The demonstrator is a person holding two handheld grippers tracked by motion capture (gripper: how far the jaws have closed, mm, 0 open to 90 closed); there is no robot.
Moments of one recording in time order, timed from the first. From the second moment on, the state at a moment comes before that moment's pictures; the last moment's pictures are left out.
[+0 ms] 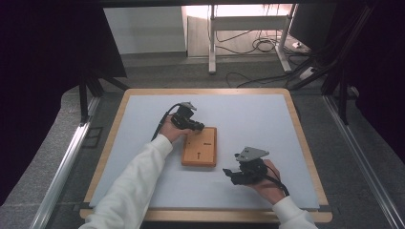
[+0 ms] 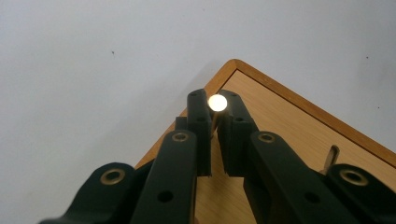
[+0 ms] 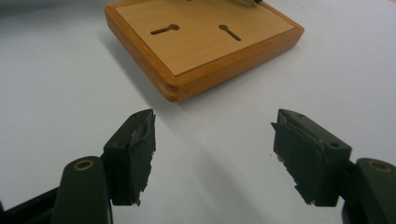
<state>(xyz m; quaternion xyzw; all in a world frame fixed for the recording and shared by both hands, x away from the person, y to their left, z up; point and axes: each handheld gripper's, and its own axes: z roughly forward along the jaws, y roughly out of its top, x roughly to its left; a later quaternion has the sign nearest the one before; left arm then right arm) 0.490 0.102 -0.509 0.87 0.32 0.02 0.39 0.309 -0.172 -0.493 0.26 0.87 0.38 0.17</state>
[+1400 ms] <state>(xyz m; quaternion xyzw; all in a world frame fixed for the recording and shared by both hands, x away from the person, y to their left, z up) 0.505 0.104 -0.507 0.87 0.32 -0.03 0.38 0.331 -0.080 -0.501 0.19 0.91 0.27 0.24</state>
